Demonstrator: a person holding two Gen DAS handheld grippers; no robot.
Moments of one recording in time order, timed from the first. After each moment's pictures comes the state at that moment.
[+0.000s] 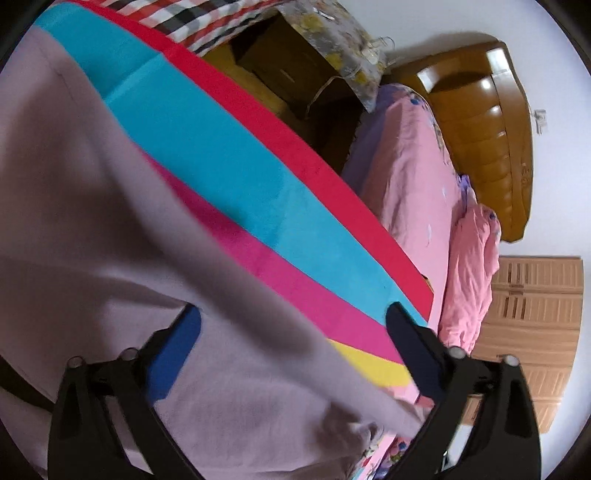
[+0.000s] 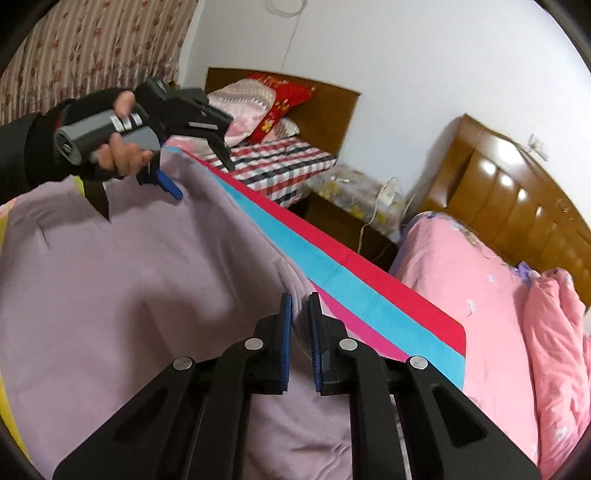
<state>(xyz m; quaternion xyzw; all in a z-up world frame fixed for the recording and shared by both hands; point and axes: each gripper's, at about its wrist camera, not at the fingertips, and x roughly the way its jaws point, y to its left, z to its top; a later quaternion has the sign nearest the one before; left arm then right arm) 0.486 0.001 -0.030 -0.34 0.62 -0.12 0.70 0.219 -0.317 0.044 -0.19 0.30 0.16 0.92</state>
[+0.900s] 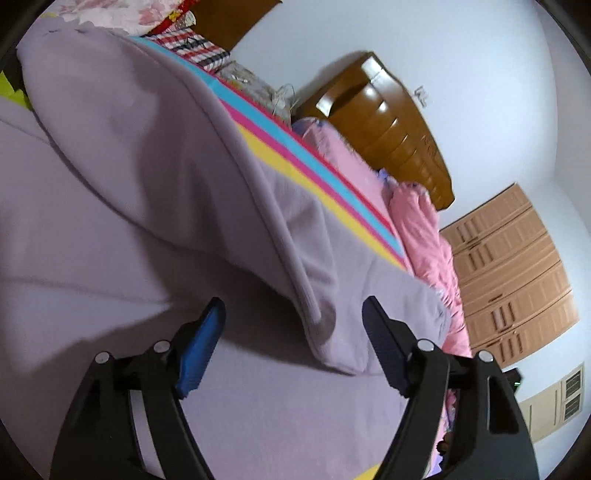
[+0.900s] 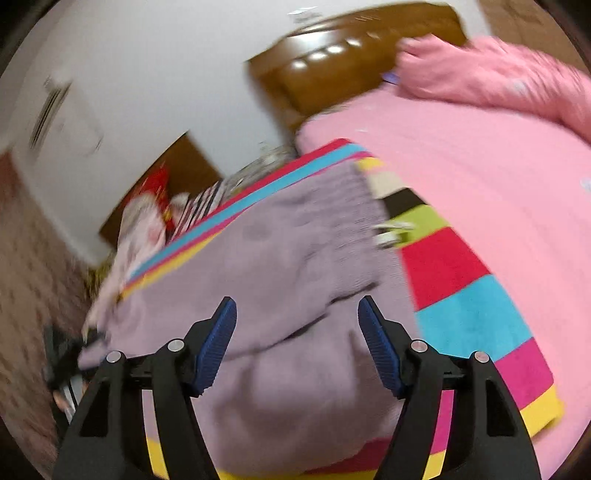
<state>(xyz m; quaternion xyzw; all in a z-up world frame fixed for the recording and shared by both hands) 0.198 0.099 -0.047 -0.30 0.43 -0.25 0.82 0.018 -0.440 -0.012 0.30 0.32 -0.03 0.90</state>
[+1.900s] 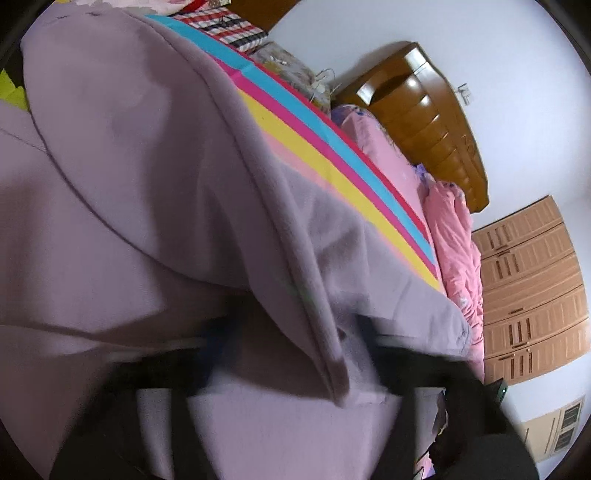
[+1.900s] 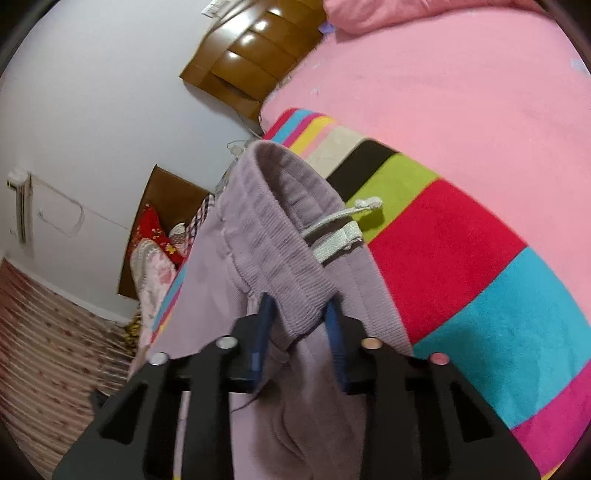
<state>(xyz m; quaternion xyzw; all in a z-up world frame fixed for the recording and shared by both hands) 0.244 0.090 -0.052 -0.28 0.50 -0.20 0.79 0.051 -0.481 -0.059 0.44 0.32 -0.03 0.83</state>
